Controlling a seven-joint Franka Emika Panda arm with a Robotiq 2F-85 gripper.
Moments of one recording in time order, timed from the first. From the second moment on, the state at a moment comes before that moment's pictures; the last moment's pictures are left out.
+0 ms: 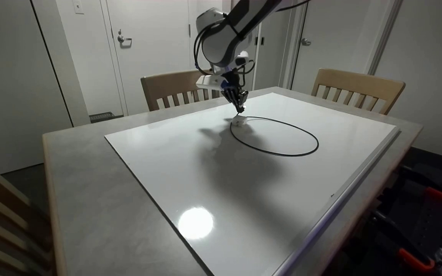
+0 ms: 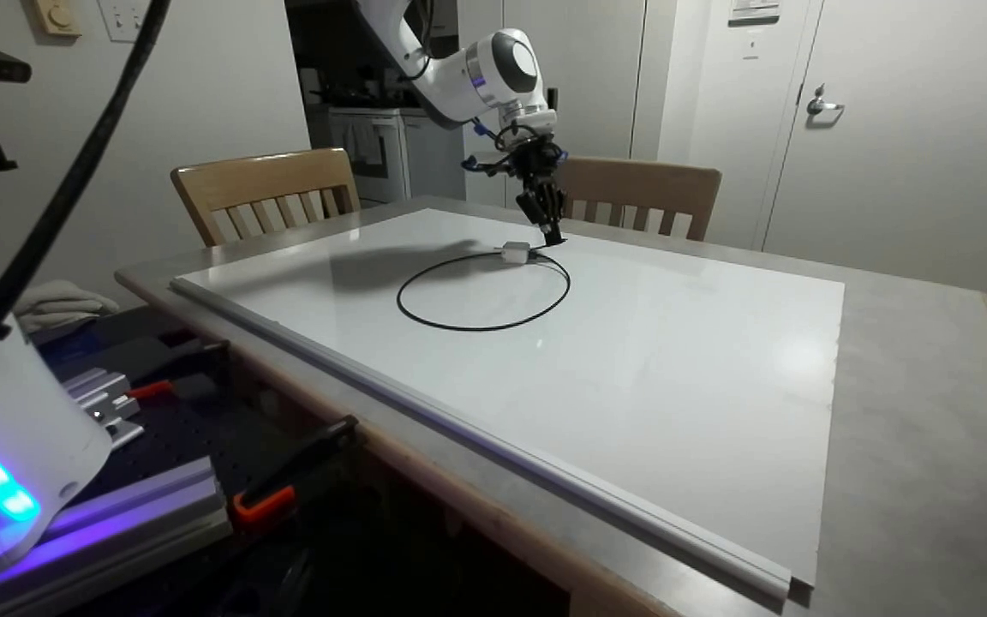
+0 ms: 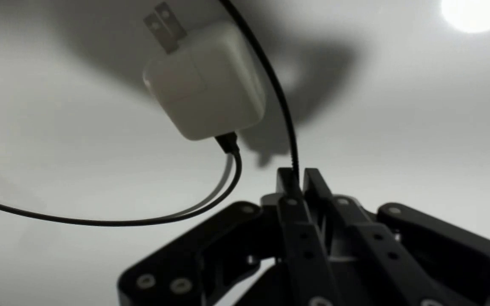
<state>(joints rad) 0.25 1.00 -0.25 -1.23 -0.21 2.05 1.76</state>
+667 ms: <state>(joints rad) 0.22 0.97 -0.31 -1.36 -0.21 2.07 2.14</state>
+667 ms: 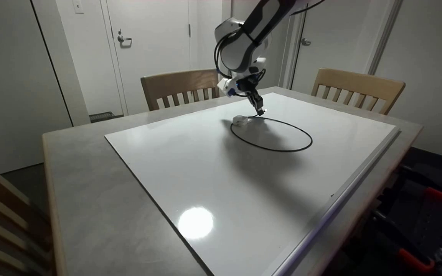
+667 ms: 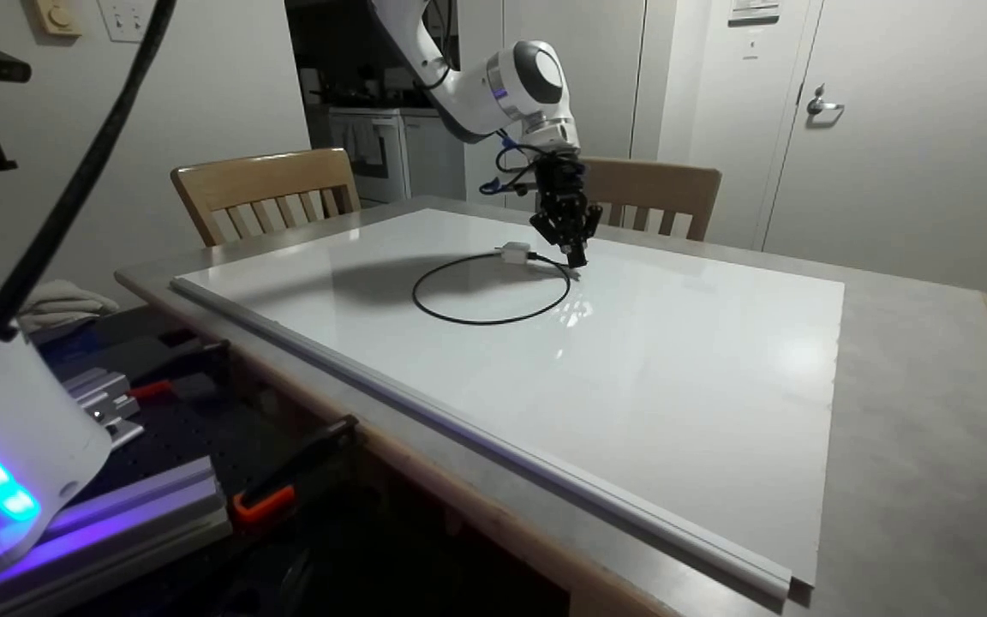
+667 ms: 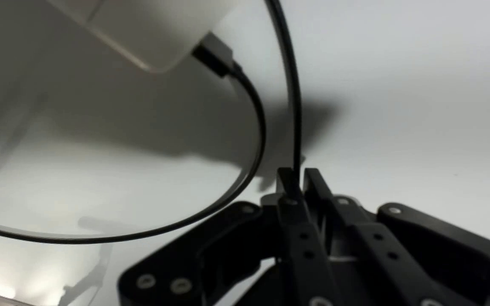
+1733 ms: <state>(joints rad) 0.21 0.93 -0.33 -1.44 -0.27 1.93 2.56</state>
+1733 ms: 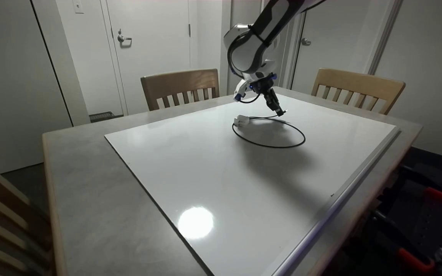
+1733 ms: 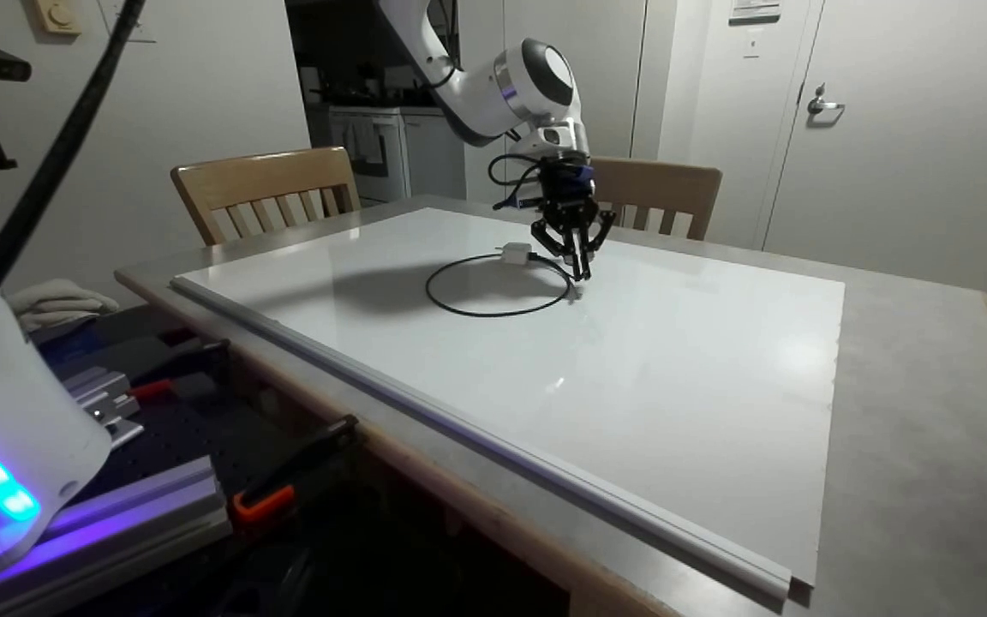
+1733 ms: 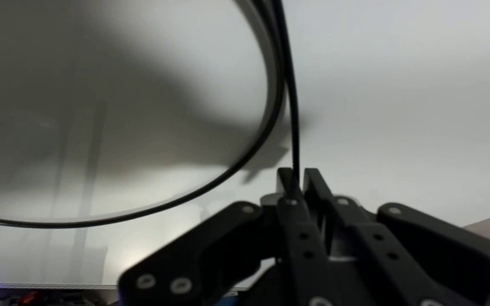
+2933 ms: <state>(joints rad) 0.40 1.04 -0.65 -1.43 0.07 1.81 2.61</state>
